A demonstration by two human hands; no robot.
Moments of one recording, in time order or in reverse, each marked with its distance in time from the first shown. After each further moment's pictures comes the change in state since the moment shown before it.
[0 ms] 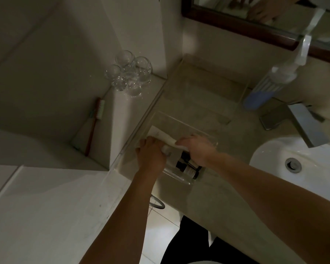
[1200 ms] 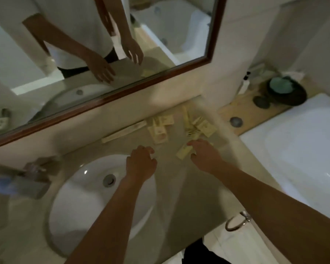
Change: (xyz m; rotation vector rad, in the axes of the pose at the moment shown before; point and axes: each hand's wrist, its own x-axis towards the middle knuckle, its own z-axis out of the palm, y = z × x) left_hand -0.282 0.609 0.178 0.226 -0.214 0.929; right_hand -0.645 0.388 0.019 0.487 0.630 1.053
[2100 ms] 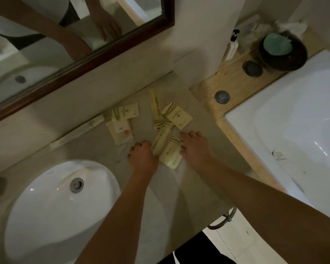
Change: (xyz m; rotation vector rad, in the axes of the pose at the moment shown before) left_hand 0.090 0.093 0.124 0.076 -0.038 -0.140; right_hand 0.063 0.122 0.032 -0.121 0.063 0.024
